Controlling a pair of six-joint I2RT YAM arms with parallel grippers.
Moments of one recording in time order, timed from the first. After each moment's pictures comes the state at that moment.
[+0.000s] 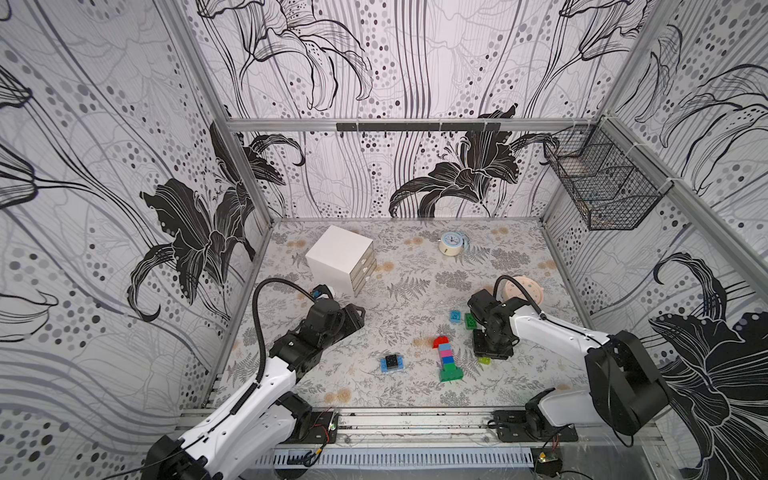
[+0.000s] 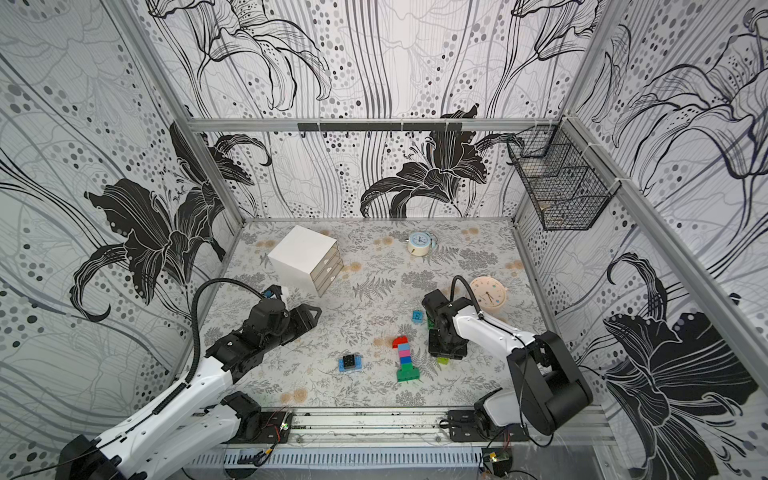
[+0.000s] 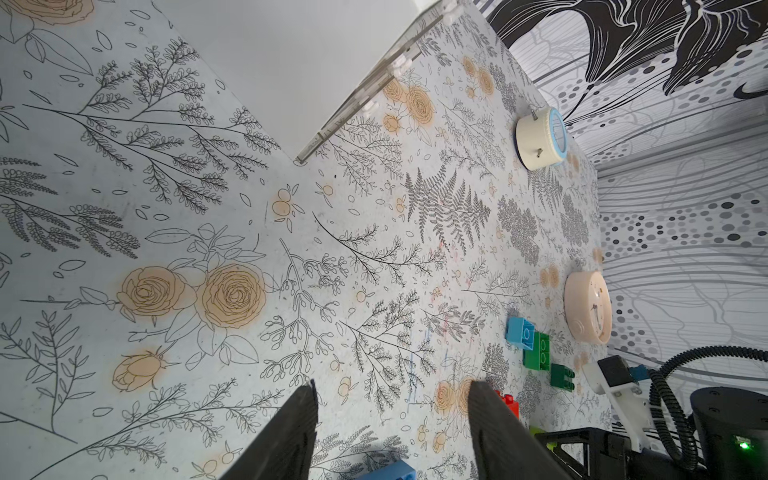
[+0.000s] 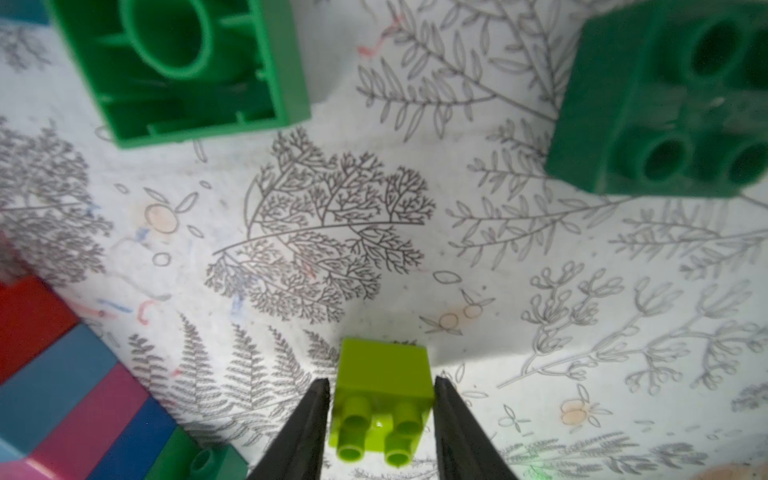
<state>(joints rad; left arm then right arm) -0.48 0.85 0.53 -0.35 -0.03 -0.93 0.51 1.41 0.75 -0.89 0.00 0.60</state>
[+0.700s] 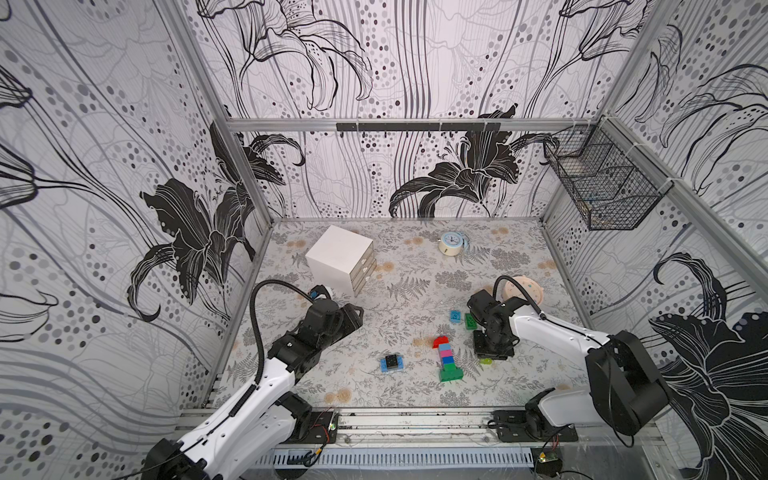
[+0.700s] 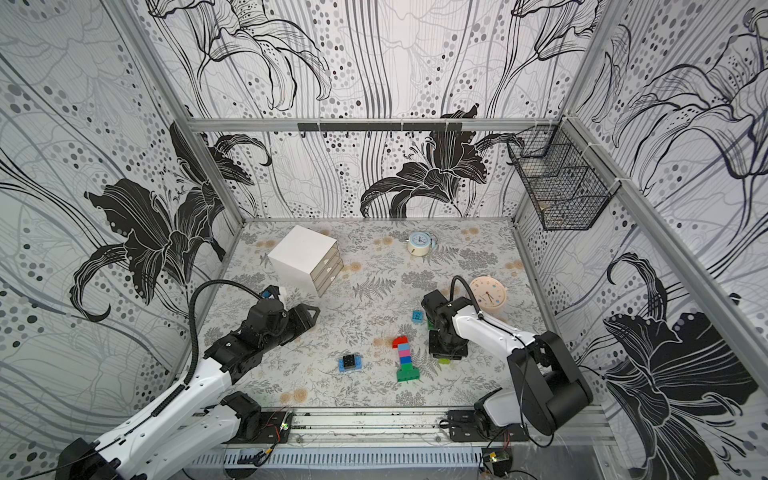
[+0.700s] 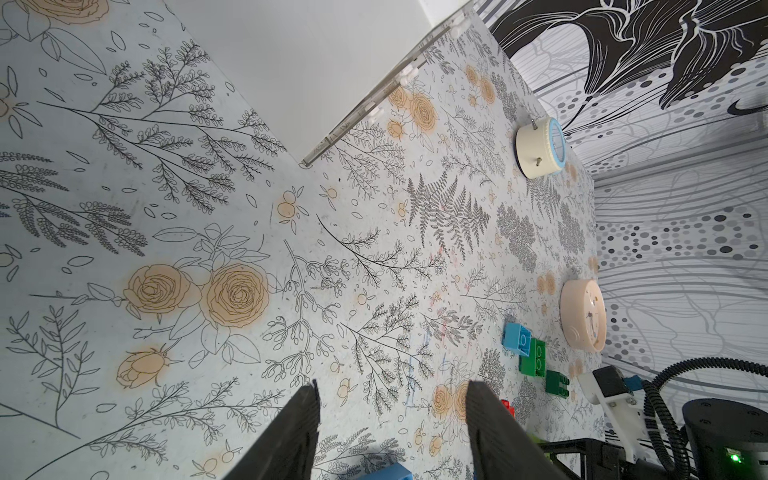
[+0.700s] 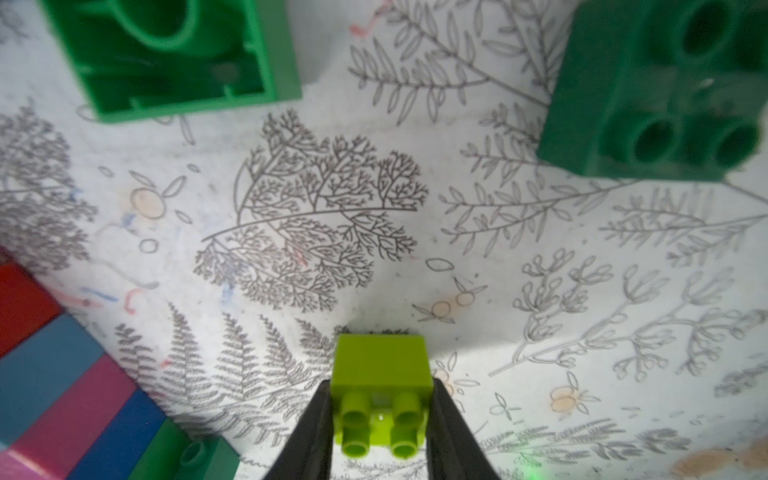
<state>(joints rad) -0.47 0.83 0.52 -0.36 -0.03 -0.95 0.53 1.39 0.77 -0.93 0.02 0.58</state>
